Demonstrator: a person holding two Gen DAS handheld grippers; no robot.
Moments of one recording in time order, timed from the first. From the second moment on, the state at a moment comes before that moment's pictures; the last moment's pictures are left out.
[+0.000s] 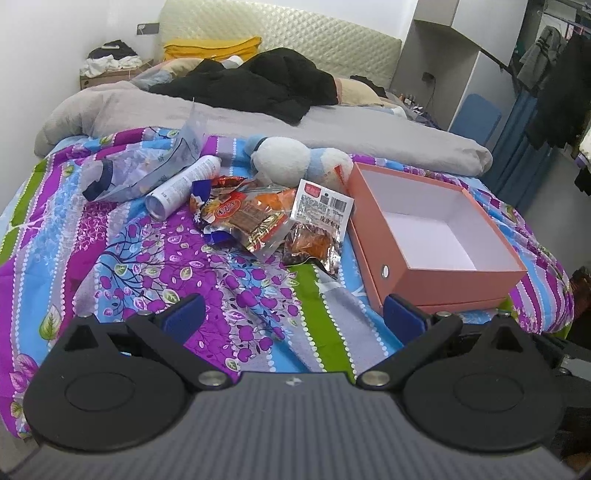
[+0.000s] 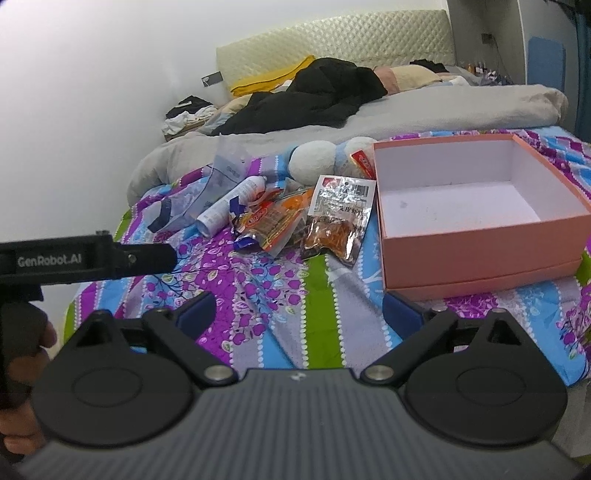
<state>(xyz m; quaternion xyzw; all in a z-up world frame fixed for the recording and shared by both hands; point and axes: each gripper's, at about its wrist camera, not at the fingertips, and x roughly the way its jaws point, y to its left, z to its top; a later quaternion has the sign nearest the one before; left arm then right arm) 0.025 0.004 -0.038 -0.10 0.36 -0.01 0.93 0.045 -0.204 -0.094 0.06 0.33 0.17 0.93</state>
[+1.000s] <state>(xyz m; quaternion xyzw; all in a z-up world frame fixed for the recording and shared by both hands) 0.161 0.084 -0.148 -0.21 0.38 -0.01 0.90 0.145 -0.136 -0.168 -0.06 0.28 0.21 0.94</state>
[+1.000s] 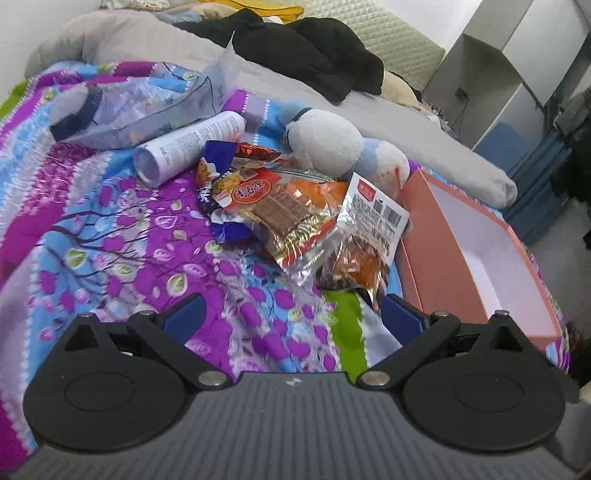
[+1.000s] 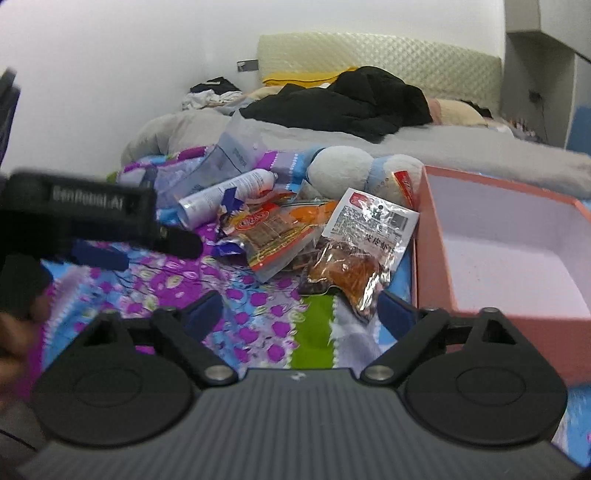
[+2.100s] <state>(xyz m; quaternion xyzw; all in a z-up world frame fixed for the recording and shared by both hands) 0.297 0.099 -0.240 -0.35 0.40 -0.04 0.85 0.278 -0.092 -0.260 -0.11 0.30 0.15 0.94</state>
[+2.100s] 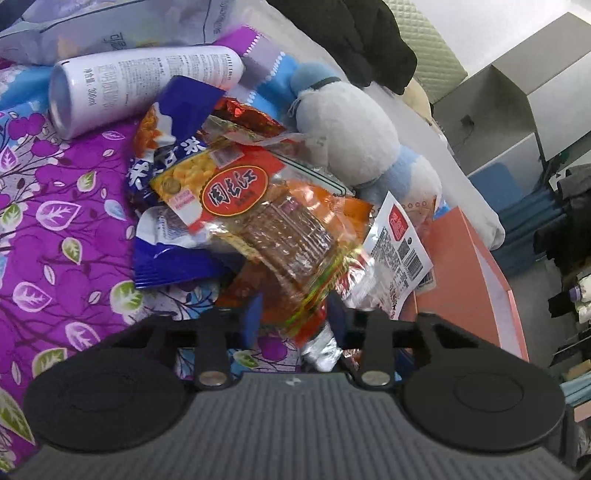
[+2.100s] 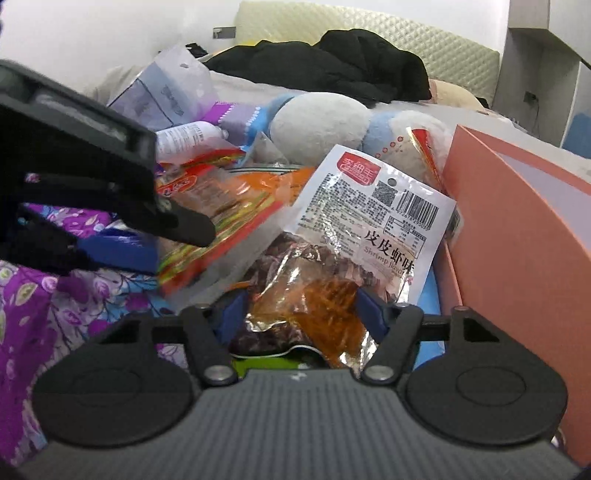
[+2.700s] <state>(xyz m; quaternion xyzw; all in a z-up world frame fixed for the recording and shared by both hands) 0.244 0.099 -0.203 -0.31 0.38 -0.05 0.87 0.232 -0.108 -0.238 -0.10 0.31 0.18 0.93</state>
